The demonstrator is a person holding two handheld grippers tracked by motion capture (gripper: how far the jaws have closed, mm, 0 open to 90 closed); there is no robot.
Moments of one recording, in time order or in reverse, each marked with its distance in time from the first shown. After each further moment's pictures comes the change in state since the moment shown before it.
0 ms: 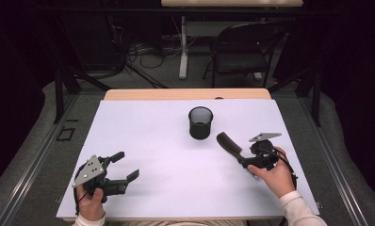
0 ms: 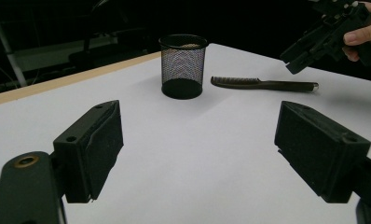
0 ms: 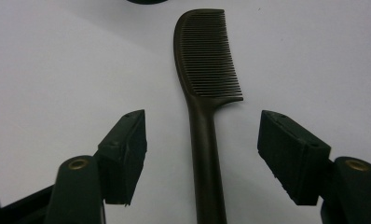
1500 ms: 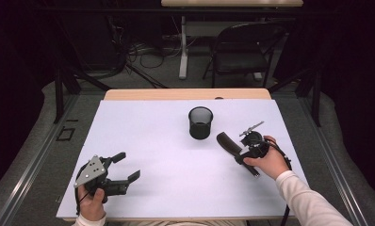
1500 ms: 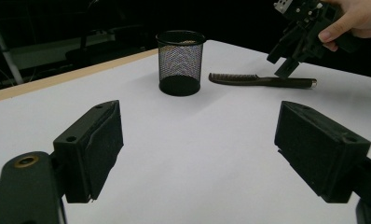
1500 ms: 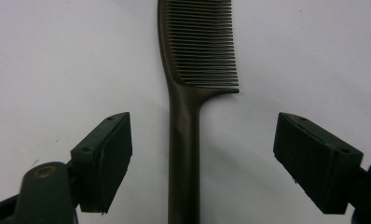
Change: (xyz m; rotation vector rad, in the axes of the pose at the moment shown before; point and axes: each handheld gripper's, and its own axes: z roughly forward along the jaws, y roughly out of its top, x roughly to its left) left arm -0.001 -0.001 0.002 0.010 -0.009 0.003; right arm -0.009 0.027 0.032 0.251 -0.015 -0.083
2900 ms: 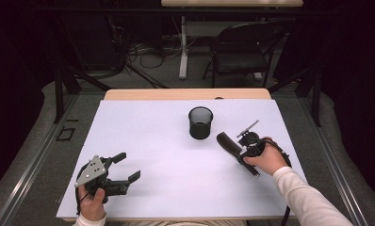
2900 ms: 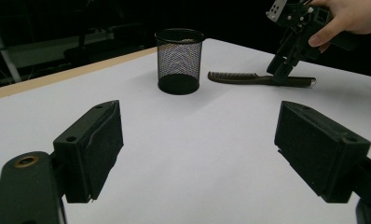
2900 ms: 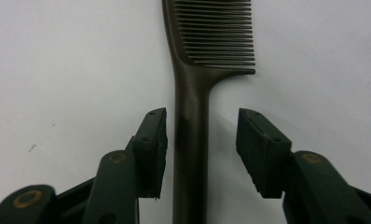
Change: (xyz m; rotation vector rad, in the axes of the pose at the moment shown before) left arm 0.000 -0.001 0.001 0.005 -0.007 -0.004; right arm -0.001 0.004 0.011 0.120 0.032 -0.007
